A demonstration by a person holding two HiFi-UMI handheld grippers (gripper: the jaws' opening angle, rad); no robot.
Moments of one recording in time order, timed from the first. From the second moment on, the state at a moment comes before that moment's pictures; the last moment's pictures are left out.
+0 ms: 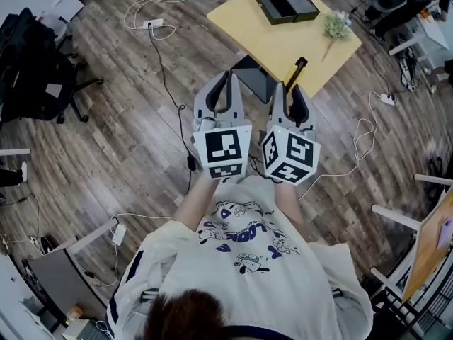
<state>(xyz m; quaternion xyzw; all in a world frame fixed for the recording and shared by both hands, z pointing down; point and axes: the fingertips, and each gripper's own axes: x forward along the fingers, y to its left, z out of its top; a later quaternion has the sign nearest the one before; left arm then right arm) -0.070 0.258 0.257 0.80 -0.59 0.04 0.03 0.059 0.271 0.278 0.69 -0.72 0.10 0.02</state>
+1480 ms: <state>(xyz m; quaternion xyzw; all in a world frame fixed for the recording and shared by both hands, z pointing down) -0.059 0.052 0.277 0.78 -0.62 0.06 0.04 0.074 0.054 0.307 0.66 -0.74 0.13 0.04</state>
